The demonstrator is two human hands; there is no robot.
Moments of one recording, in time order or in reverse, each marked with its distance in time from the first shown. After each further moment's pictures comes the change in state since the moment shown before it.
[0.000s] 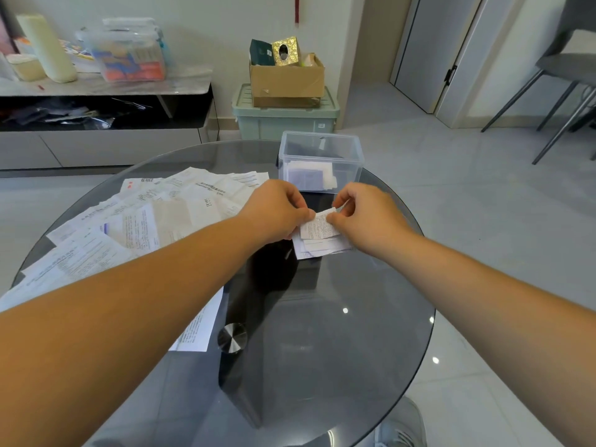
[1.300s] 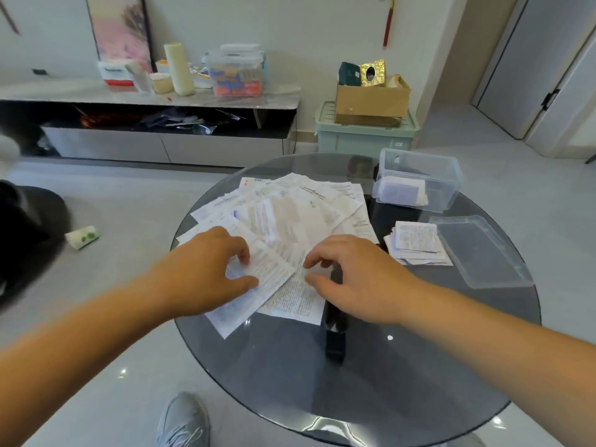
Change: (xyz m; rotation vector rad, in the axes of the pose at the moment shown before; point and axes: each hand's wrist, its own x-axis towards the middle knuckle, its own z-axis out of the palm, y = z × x) left_hand -0.178 -0.103 -0.155 0.642 -0.016 -0.074; right_hand -0.085 -0.122 0.050 -0.022 -0.447 -0.525
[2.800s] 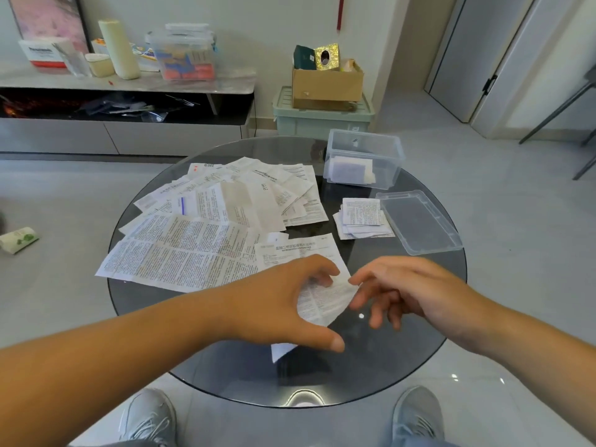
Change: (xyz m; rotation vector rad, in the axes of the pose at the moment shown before) left_hand -0.007 0.117 0.046 -0.458 -0.378 0.404; right_hand -0.121 0.041 -0.037 0.795 -0.006 0.394
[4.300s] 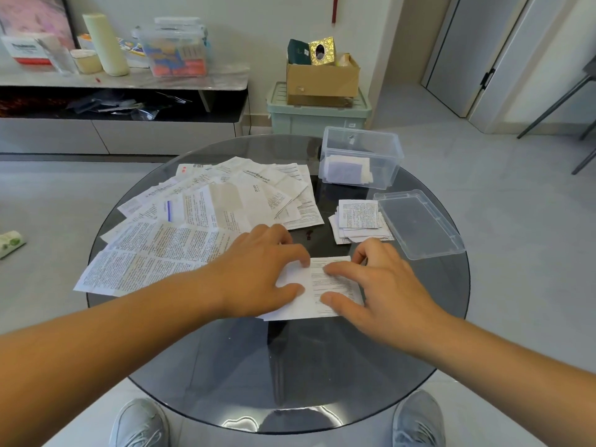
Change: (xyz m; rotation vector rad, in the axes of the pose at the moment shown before) left_hand 0.038 -0.029 -0.024 0.529 0.157 -0.010; right_hand 0.047 0.032 0.015 -1.013 0.259 -0.187
